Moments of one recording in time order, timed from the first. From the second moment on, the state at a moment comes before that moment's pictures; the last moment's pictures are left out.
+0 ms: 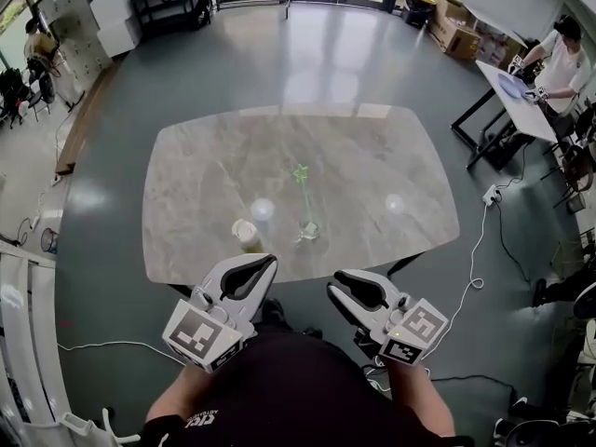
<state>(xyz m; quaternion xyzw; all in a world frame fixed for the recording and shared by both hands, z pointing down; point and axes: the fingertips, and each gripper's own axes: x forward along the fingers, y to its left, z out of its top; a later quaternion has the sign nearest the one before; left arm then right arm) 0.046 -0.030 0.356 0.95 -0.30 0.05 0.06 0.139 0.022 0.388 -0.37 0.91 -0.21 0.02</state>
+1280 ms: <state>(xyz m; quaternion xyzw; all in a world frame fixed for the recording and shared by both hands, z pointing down) 0.043 -0.143 0.365 0.92 -0.36 0.05 0.11 0.130 -0.148 0.484 -0.37 0.90 -0.21 -0.11</state>
